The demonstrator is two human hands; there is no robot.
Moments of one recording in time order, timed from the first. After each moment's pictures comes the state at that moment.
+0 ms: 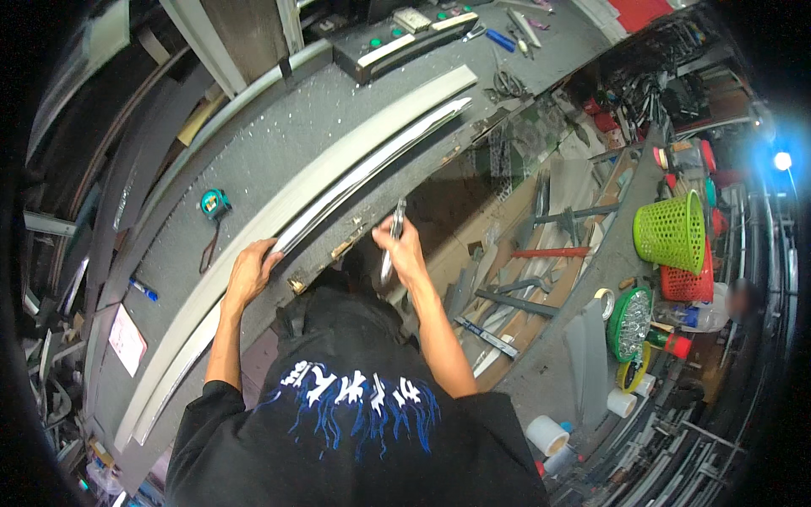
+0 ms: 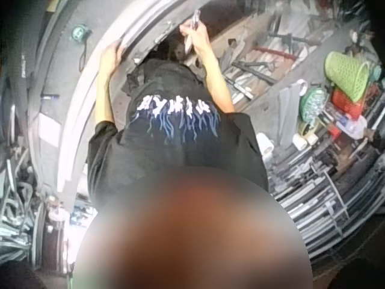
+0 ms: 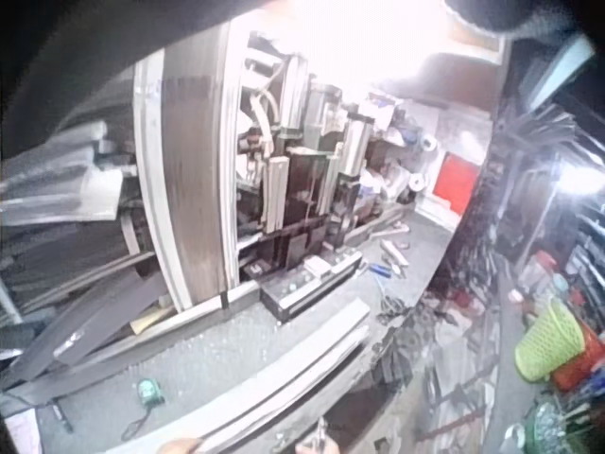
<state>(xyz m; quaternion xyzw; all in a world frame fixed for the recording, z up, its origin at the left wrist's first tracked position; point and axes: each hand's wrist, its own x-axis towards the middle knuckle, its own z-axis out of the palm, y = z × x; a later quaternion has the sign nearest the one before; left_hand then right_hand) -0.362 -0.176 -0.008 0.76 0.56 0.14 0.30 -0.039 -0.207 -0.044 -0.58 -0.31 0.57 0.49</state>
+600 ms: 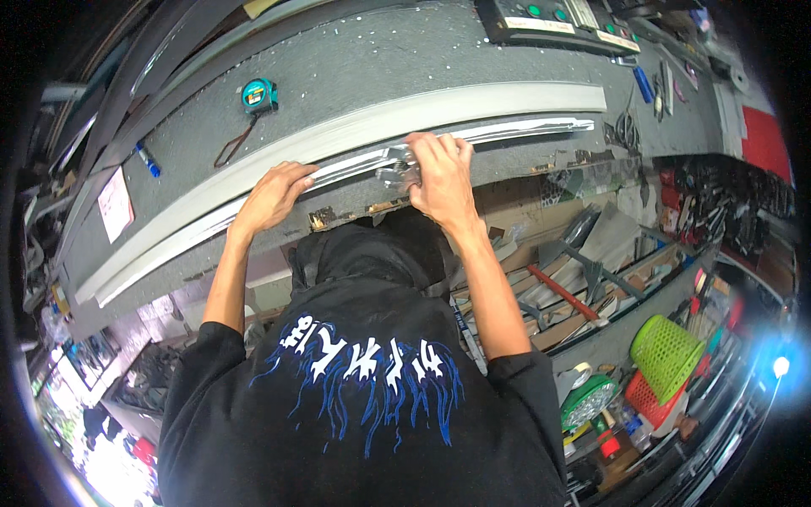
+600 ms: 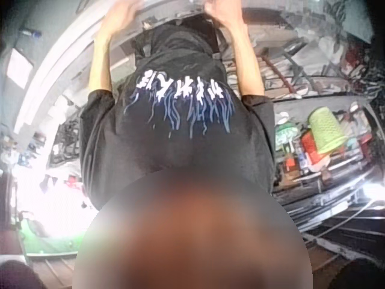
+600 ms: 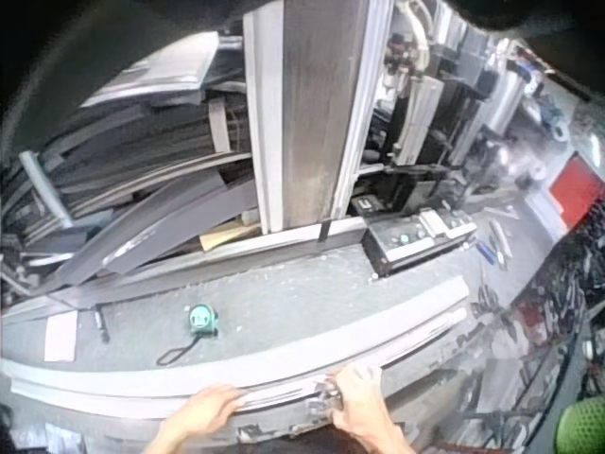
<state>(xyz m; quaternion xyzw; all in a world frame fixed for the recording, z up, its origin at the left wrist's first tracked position) -0.358 -0.178 -0.008 0.69 0.60 0.15 0.37 -0.061 -0.095 0.010 -0.41 -0.86 0.20 0.21</state>
